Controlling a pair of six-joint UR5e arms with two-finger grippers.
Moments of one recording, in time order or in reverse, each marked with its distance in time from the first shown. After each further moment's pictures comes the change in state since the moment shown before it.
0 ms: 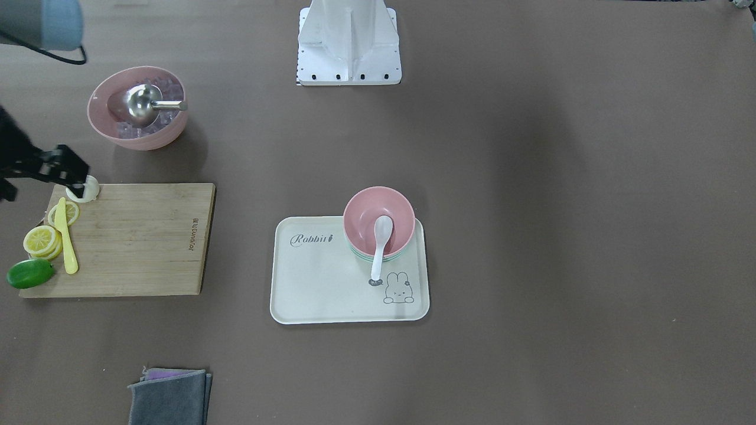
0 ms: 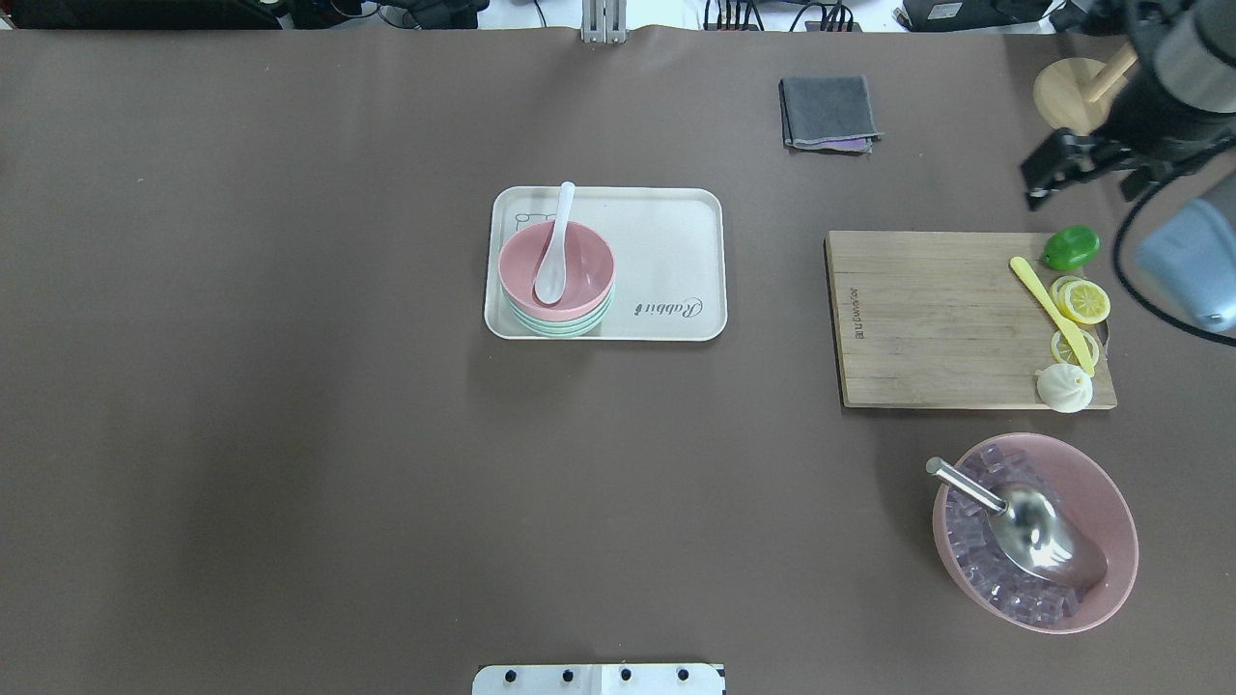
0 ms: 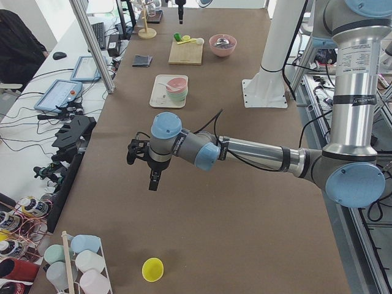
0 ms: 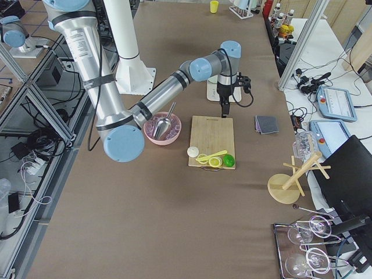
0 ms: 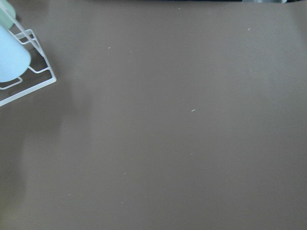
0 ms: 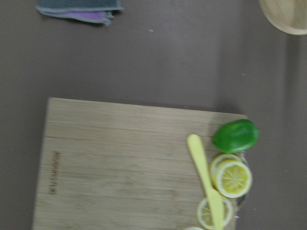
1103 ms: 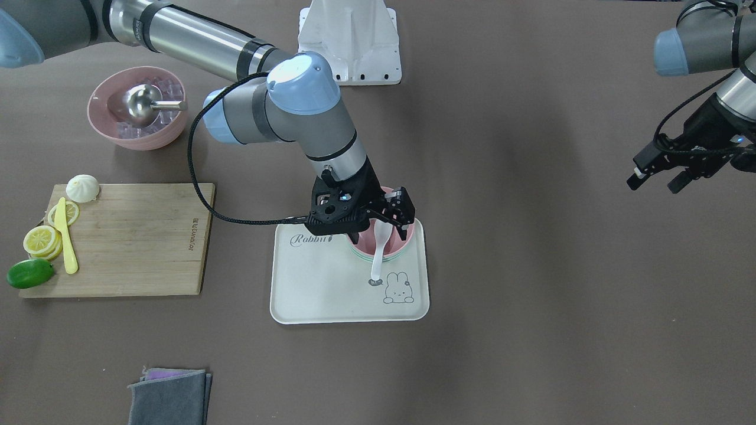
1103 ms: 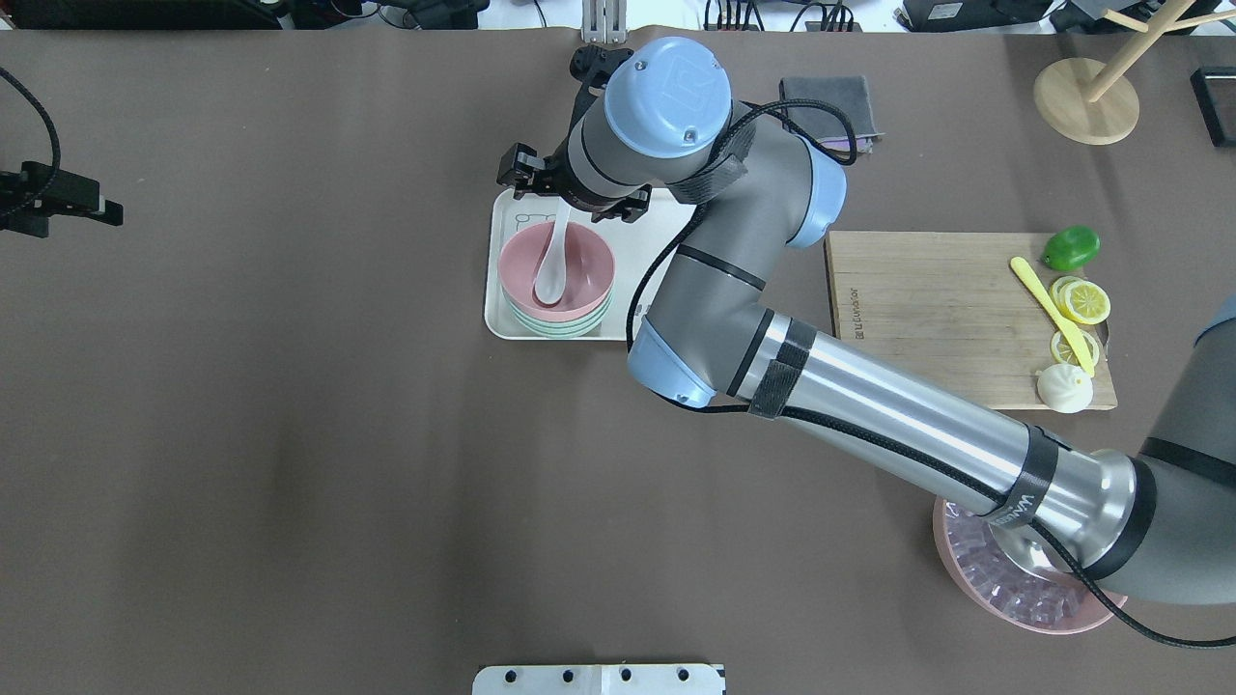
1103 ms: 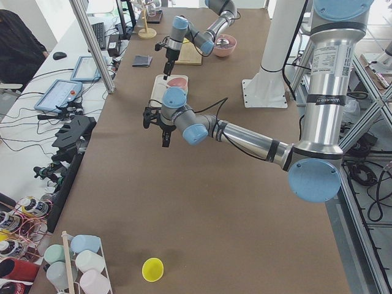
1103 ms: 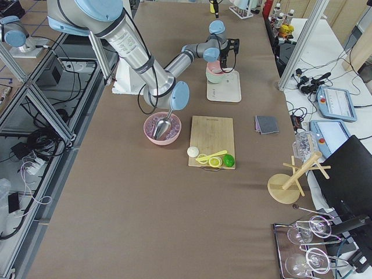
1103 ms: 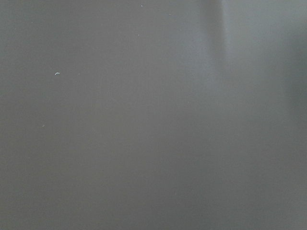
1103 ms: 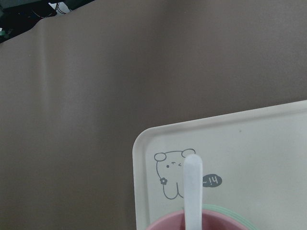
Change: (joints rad) left arm 0.334 -0.084 -0.079 -0.267 0.003 -0.588; right arm -0.546 0.673 -0.619 0.774 -0.349 1.005
